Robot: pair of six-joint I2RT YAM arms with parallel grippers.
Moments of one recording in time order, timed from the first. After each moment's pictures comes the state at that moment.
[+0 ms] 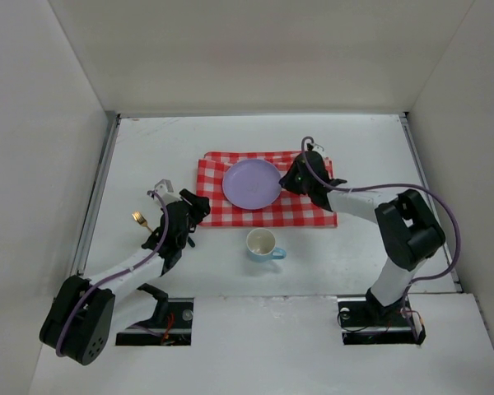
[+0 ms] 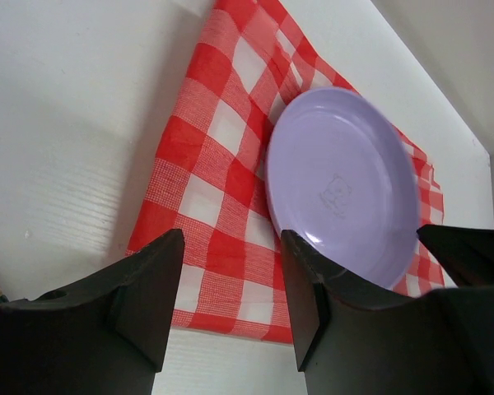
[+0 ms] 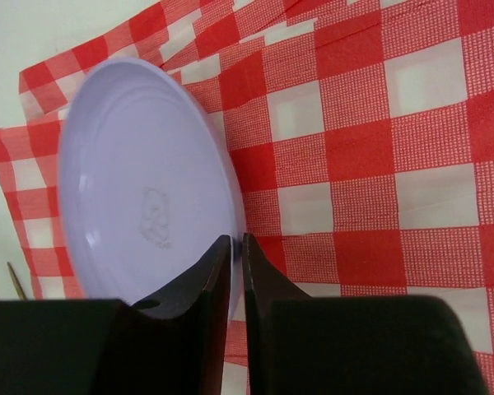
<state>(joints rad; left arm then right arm) -0.44 1.05 0.28 0.40 -0.34 -0.87 0.51 1.73 0.99 0.12 0.12 0.79</state>
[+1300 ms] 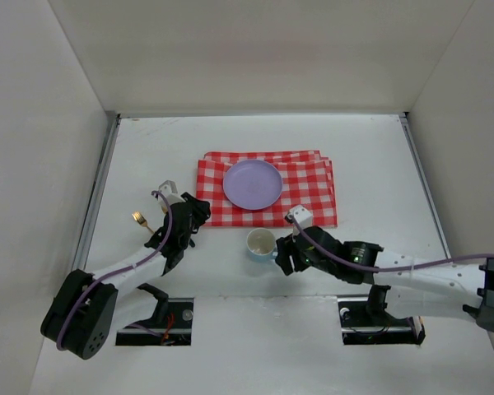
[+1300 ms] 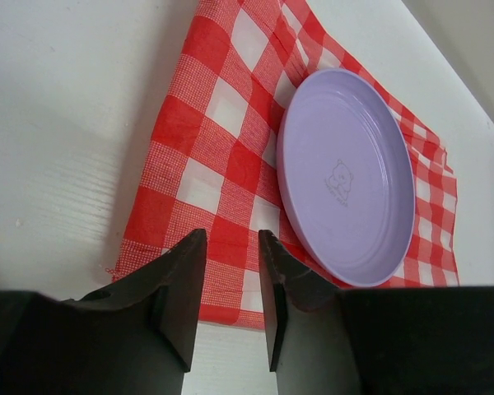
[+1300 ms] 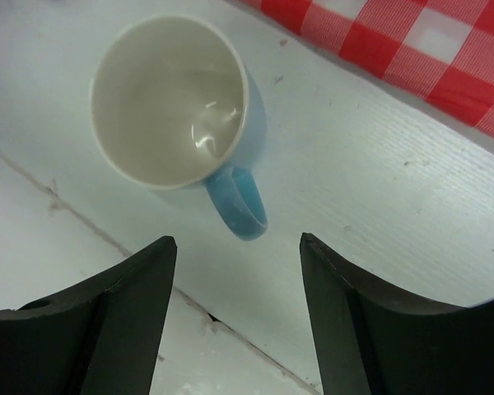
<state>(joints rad) -0.47 1.09 0.28 0.41 -0.34 -0.87 1.15 0.97 0.63 -0.36 0.30 0.54</state>
